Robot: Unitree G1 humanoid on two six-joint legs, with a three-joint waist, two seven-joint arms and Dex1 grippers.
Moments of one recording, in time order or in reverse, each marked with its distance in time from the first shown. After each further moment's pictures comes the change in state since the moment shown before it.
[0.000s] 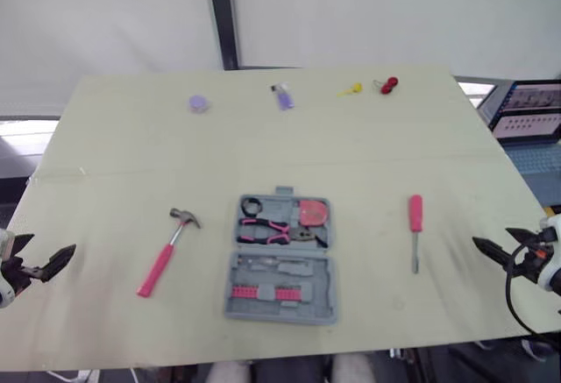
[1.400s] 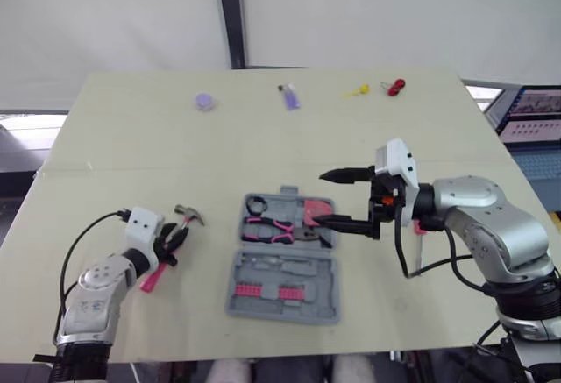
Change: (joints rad) left arm -0.237 -0.319 -0.485 -0.219 0.124 0.153 0.276; right arm -0.471 0.147 0.556 -0.747 0.176 0.358 0.133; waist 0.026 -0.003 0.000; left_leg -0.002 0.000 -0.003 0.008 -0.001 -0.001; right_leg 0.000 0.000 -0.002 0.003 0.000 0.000
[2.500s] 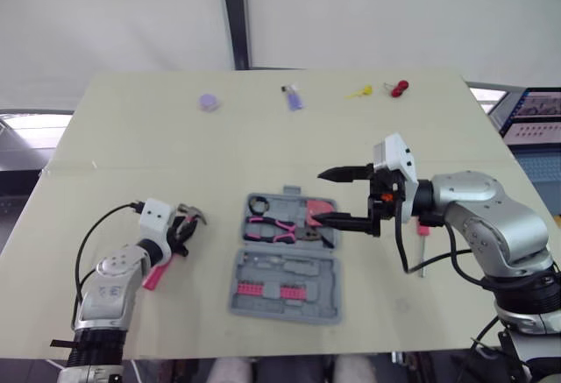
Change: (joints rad) left arm -0.093 -0.053 -0.040 0.024 0.040 0.080 0.056; right arm -0.035 0.002 0.000 0.017 0.002 0.041 0.027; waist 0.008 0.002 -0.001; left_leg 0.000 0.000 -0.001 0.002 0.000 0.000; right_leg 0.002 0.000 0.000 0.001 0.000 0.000
